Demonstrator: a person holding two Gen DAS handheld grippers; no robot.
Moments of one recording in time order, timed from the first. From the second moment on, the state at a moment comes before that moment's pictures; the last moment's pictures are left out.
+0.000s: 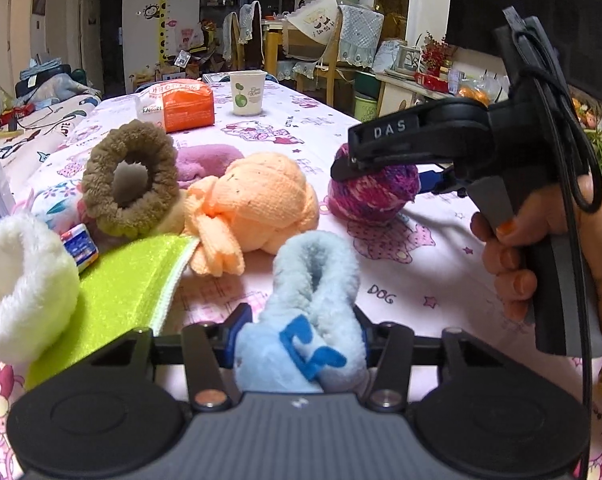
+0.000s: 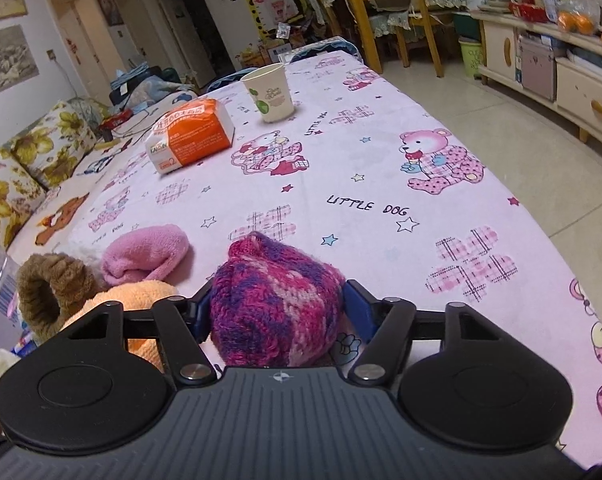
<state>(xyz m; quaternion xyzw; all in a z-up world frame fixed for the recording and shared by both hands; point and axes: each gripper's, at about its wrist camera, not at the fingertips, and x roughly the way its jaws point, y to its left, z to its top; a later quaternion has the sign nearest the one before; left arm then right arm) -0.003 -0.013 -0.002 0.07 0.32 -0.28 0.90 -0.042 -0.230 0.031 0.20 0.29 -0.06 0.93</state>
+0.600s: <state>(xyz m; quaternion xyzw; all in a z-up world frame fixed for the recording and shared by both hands) -0.001 0.017 0.026 0.01 0.27 -0.28 0.92 -0.040 -0.234 0.039 0.18 0.28 -0.08 0.94</state>
